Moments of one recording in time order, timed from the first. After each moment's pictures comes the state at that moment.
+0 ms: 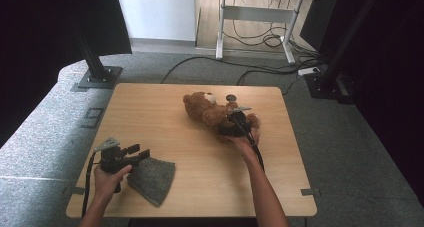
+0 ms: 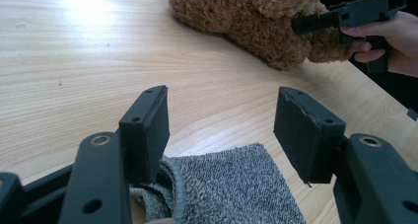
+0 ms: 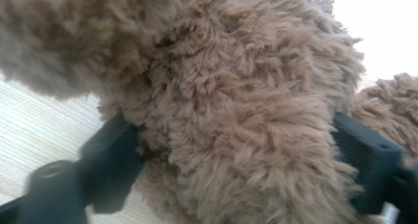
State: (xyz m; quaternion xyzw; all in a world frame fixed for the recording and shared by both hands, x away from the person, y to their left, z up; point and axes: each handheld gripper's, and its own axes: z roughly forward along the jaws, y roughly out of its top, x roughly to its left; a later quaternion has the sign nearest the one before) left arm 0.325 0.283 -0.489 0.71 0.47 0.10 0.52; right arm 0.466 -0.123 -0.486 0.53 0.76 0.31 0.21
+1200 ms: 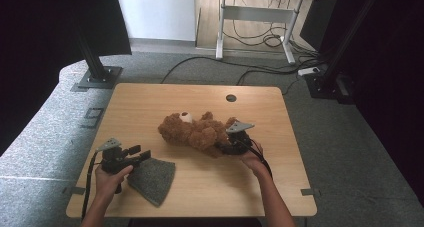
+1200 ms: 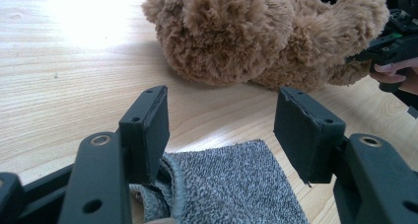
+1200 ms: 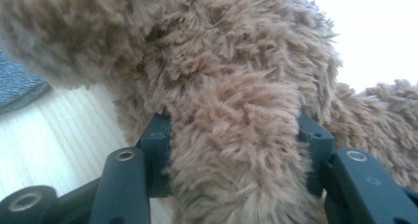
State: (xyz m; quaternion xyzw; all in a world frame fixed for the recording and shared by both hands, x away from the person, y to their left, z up) left arm 0.325 0.282 -0.492 0.71 0.48 0.09 0.51; right arm 0.416 -0.135 -0.499 0.32 0.84 0.42 0.15
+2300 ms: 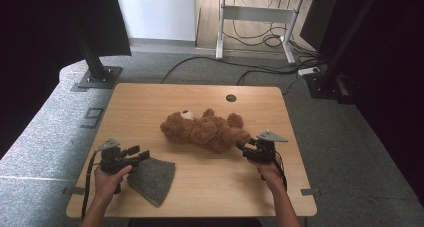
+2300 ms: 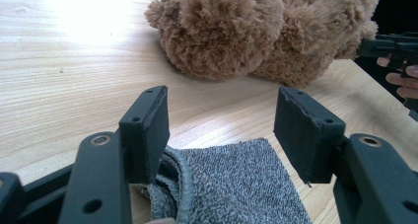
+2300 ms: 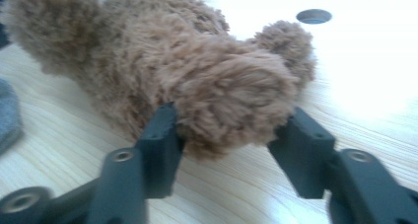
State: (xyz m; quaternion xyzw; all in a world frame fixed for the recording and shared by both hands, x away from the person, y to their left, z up) left arm 0.326 0.284 -0.494 0.71 0.48 0.09 0.51; right arm 0.379 -0.203 -0.506 0.46 0.72 0.48 0.18
